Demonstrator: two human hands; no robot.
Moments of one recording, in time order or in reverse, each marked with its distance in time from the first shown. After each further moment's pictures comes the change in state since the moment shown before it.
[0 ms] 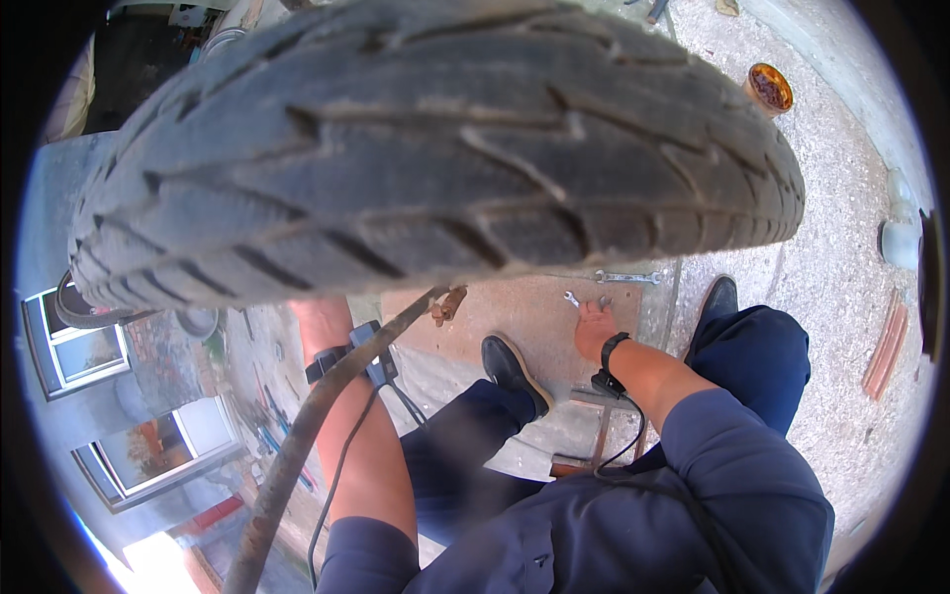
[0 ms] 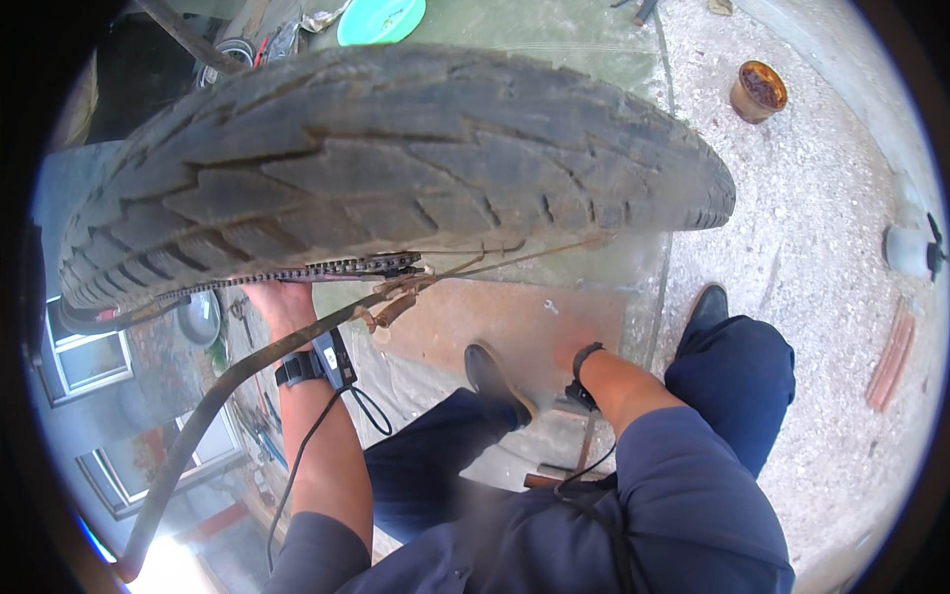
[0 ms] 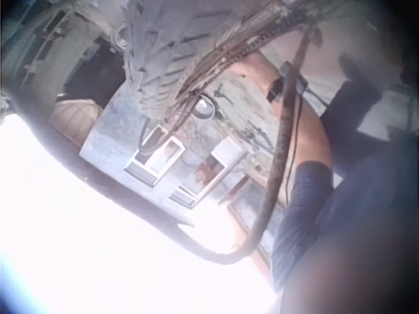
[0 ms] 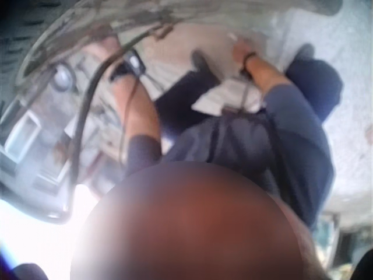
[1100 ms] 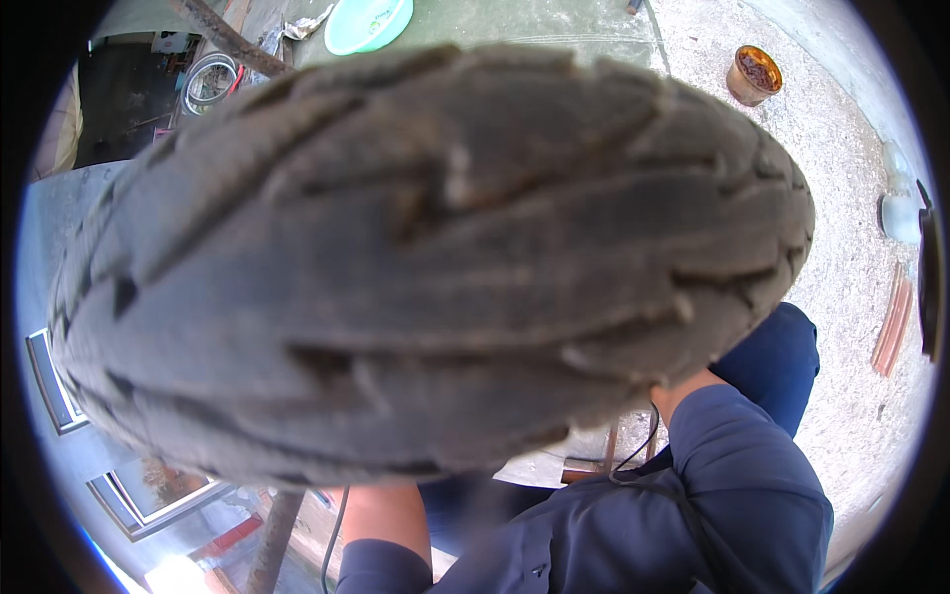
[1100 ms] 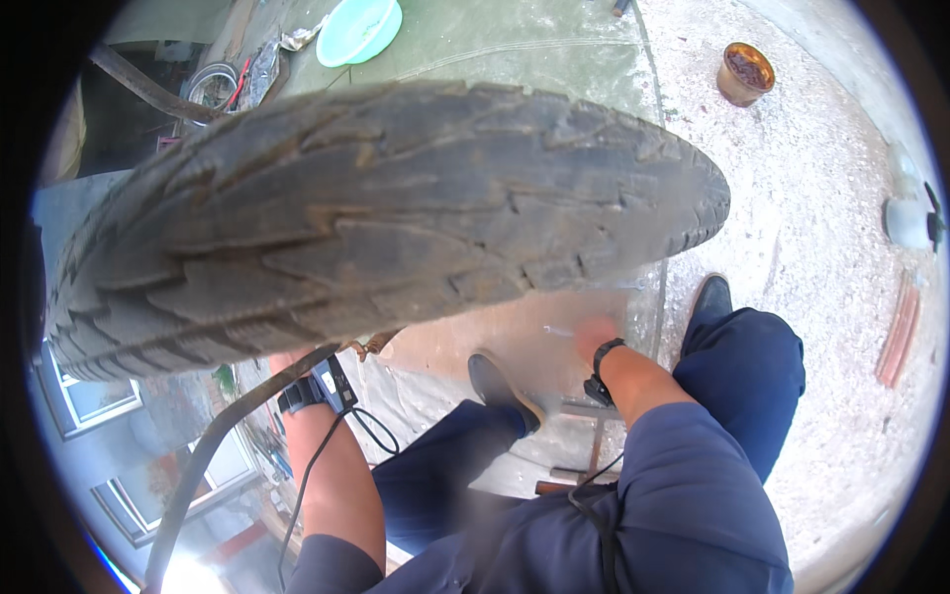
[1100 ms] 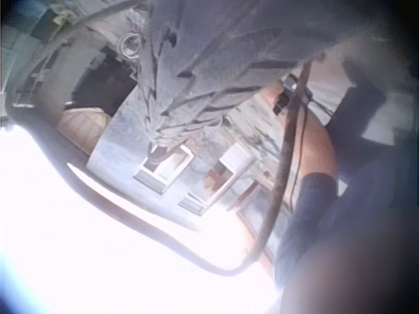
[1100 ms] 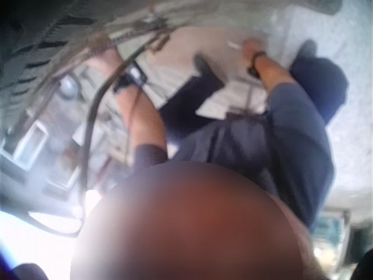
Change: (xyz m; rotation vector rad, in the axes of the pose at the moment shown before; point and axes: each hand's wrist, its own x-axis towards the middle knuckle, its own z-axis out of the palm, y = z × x) left_hand 0.031 -0.008 -0.014 -0.067 -0.128 0.011; right_hand -0.003 0.038 -0.009 0.030 0.049 0.059
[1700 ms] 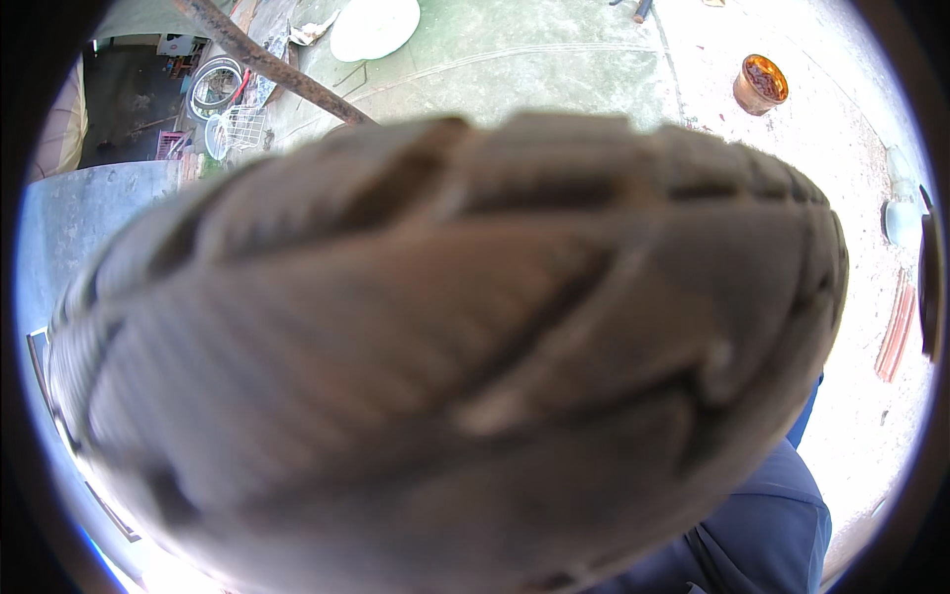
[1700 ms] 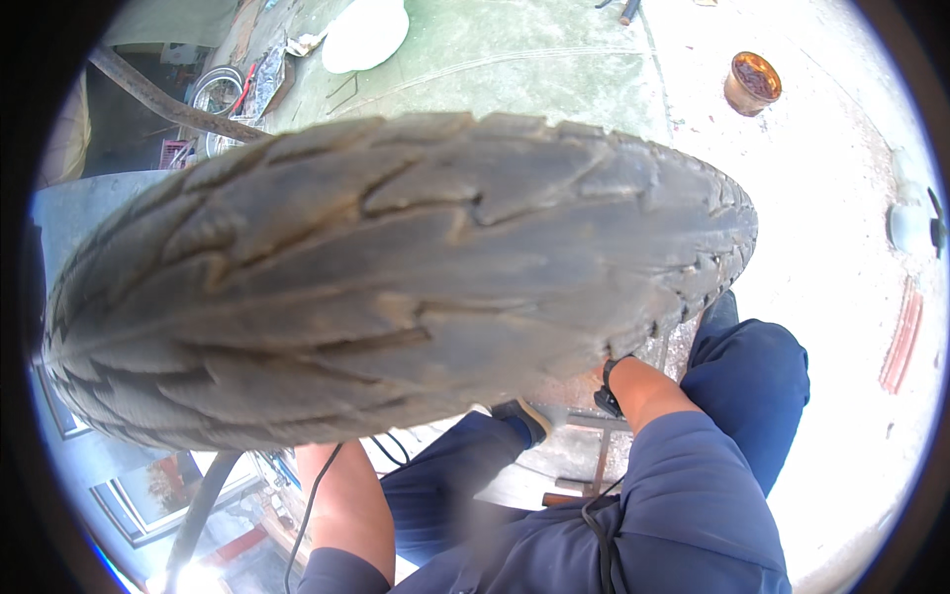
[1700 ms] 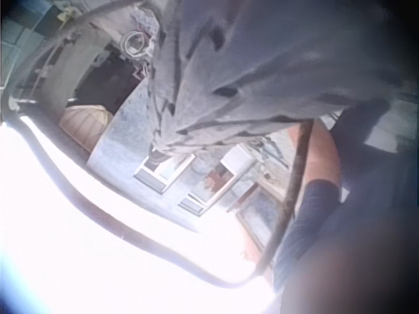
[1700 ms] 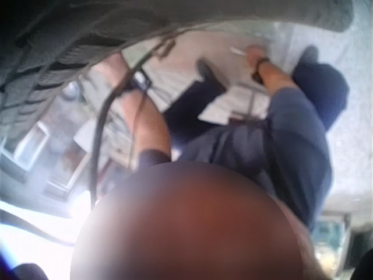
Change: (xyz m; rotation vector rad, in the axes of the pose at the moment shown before) left_hand -0.006 0.002 -0.009 0.007 0.036 -0.044; right_hand -0.025 -0.009 -0.065 0.047 0.012 -0.083
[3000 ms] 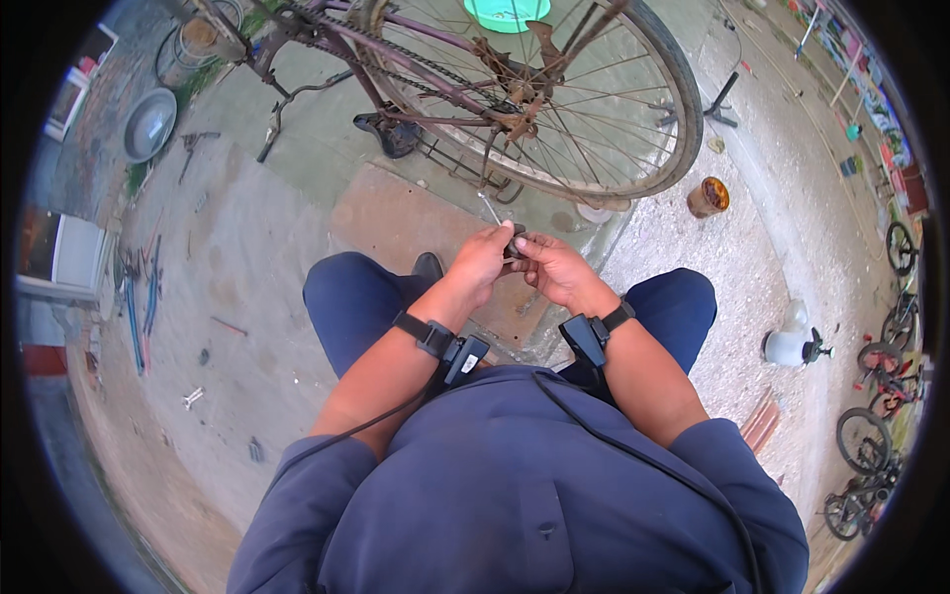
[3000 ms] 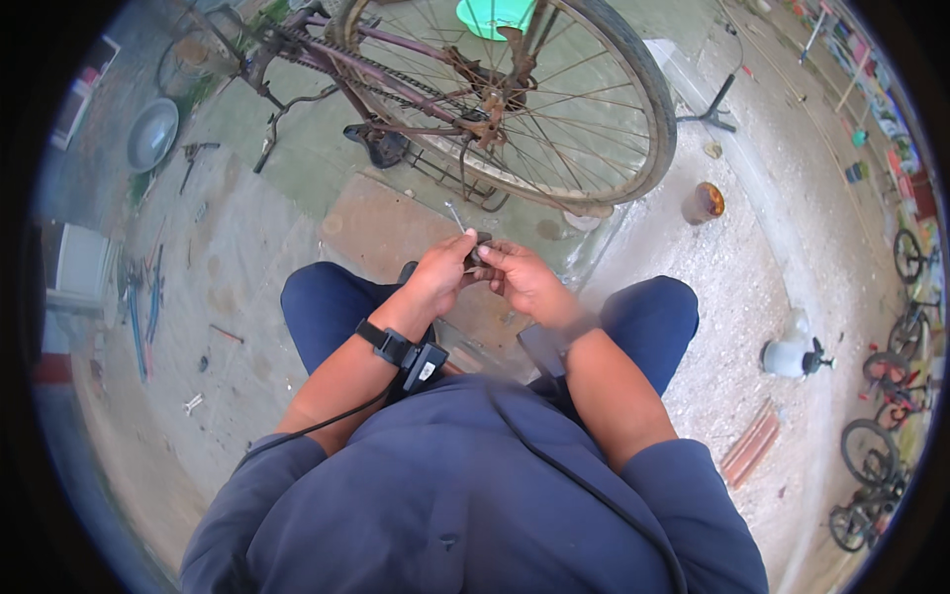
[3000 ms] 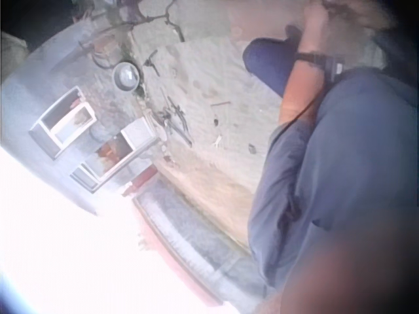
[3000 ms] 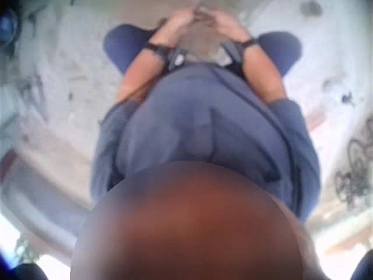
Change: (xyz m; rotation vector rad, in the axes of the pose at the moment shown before) left_hand -0.311 -0.078 -0.038 0.121 -0.343 -0.608; right_hand -0.158 -0.135 -0.189 1.579 -0.420 -0.081
